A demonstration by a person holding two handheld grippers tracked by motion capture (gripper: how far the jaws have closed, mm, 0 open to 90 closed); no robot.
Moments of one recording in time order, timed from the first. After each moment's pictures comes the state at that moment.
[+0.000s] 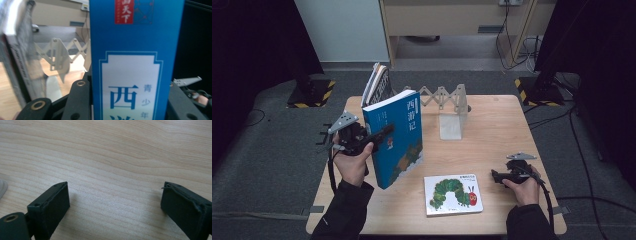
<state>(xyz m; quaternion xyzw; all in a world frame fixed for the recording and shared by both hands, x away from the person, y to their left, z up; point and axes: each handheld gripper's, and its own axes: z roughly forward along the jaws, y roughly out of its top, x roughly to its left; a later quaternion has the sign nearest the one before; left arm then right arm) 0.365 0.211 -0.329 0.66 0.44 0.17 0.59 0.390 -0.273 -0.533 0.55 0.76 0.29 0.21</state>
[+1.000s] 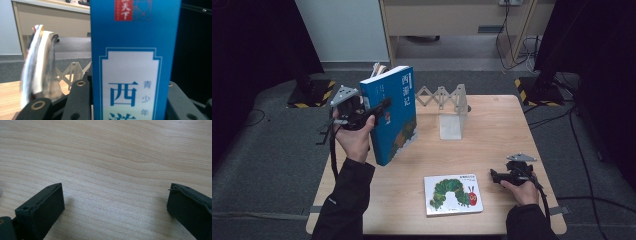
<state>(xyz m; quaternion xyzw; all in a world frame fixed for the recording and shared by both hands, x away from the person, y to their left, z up) 0.407 0.198 -0.292 0.63 0.47 0.23 0.58 0.390 -0.273 -0.540 0.55 0.74 0.31 0.23</state>
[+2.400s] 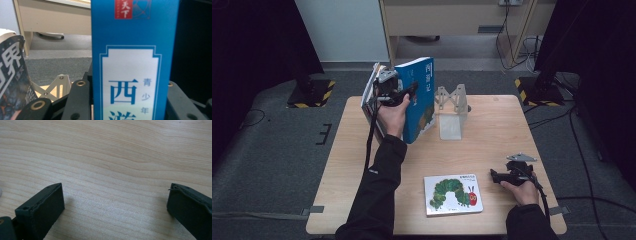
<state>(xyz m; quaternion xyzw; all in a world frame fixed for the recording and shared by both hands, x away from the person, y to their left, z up) 0.504 0.131 -0.323 0.63 0.49 0.24 0.55 0.390 -0.273 -0.540 0.55 0.75 0.31 0.23</state>
